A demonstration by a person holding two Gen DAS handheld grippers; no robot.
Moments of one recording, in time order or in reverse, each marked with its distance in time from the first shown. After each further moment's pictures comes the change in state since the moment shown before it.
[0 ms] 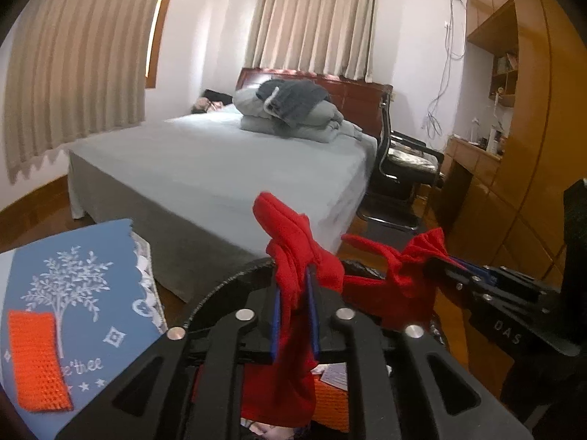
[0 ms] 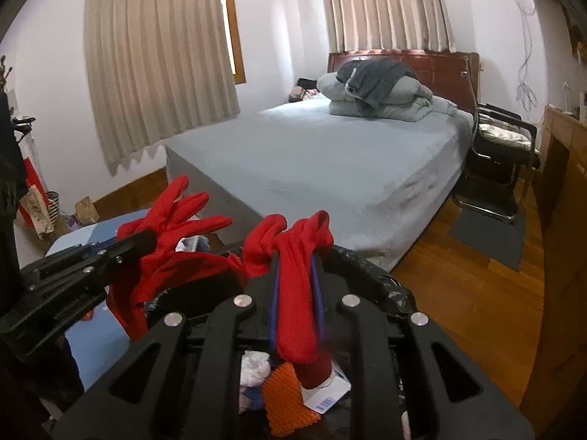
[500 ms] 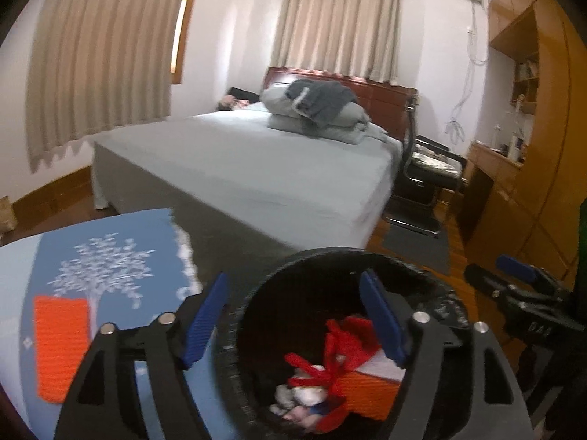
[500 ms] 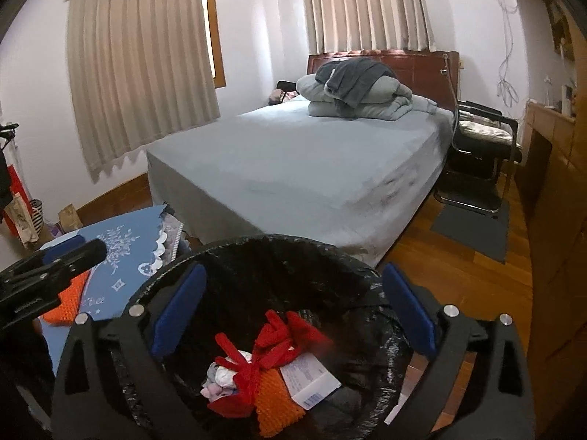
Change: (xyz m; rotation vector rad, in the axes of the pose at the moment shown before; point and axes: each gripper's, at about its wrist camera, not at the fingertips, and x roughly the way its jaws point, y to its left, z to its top) left arm -0.028 0.044 -0.012 -0.045 -0.009 0.111; right arm 0.001 0.003 -0.009 0.018 -0.026 -0.057
